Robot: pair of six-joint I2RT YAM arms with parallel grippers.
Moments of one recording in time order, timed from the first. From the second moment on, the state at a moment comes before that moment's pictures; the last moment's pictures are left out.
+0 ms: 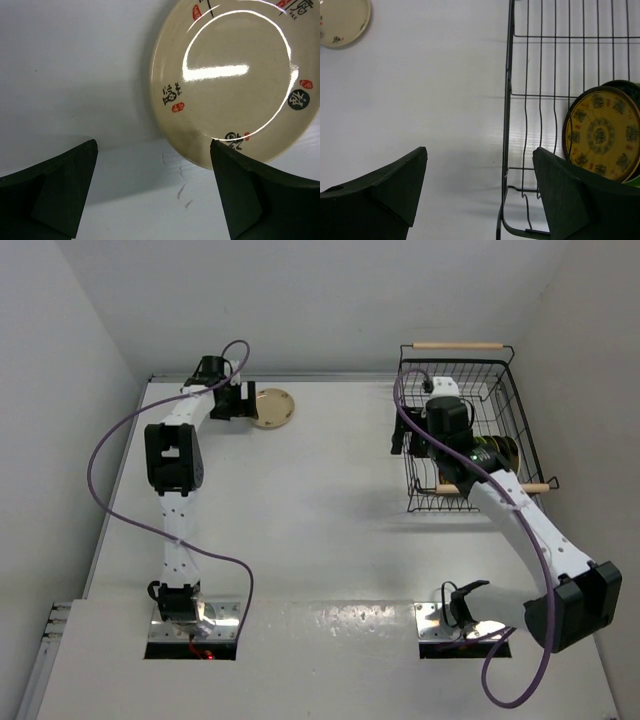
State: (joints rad) left arm 0.00 2.47 2.14 -0.59 0.22 -0.05; right arm 0.37 1.21 1.09 -0.44 0.25 0.26
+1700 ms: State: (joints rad) left arm -0.19 1.86 1.89 -0.80 0.84 0.28; right arm 0.47 1.52 1.10 -0.19 -0.30 0.33
